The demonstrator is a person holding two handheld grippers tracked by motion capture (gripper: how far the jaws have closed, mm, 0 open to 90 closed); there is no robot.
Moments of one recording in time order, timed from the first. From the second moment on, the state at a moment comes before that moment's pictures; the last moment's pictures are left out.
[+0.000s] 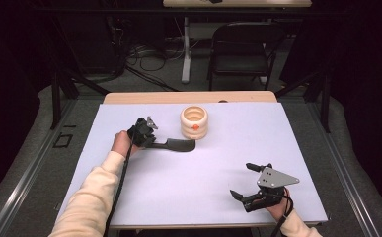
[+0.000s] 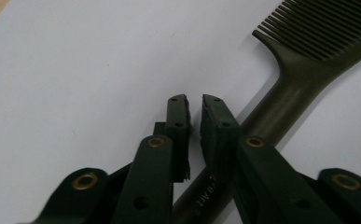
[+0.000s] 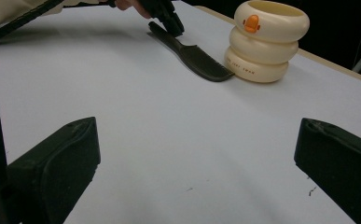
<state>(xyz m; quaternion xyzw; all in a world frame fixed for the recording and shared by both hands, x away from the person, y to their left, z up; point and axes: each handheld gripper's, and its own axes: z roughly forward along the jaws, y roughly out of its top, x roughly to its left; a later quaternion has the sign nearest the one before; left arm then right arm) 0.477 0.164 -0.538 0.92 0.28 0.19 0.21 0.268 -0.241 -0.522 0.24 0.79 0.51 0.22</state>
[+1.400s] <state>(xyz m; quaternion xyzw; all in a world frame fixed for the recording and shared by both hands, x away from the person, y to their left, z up) 0.462 0.176 -0.504 0.95 0.14 0.19 0.19 0.270 -0.240 -0.524 0.25 0.80 0.51 0.21</state>
